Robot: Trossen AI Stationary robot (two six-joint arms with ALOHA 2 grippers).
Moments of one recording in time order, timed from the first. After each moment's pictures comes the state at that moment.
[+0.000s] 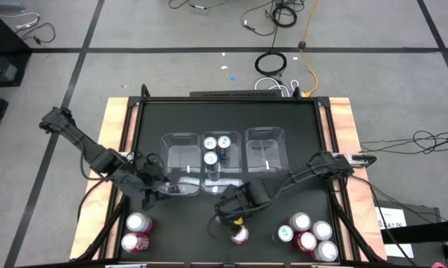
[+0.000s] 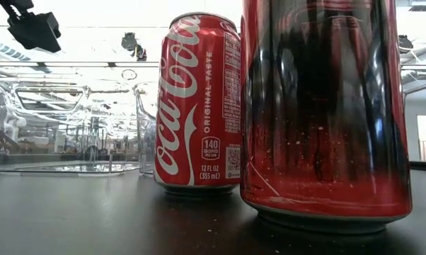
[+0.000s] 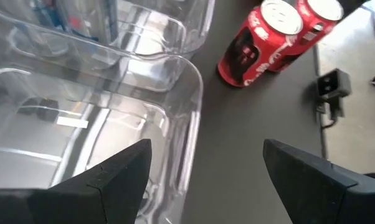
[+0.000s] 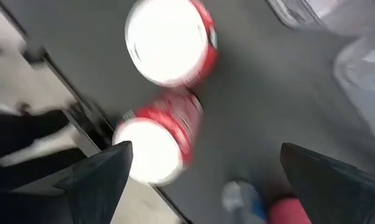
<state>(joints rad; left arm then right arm) -0.64 0.91 0.76 -0.69 -0.33 -0.80 0.42 2.19 2.30 -1.49 -0.08 1.09</state>
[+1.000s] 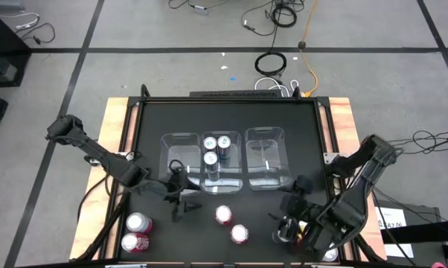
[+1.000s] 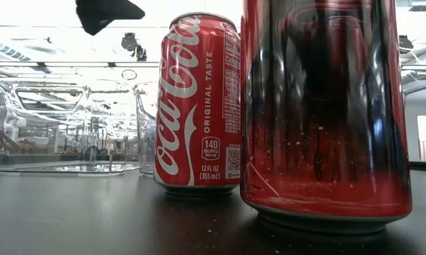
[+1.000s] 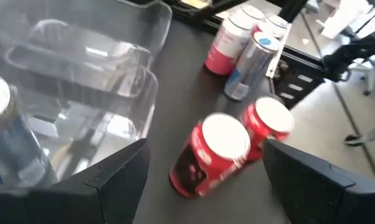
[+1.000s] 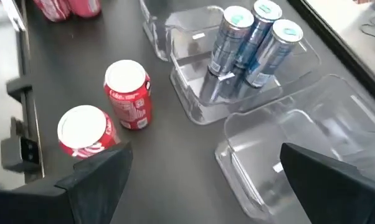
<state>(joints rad) -0.54 1.28 0.86 -0.12 -0.39 -0.61 0.85 1.63 1.64 -1.30 0.78 1.14</state>
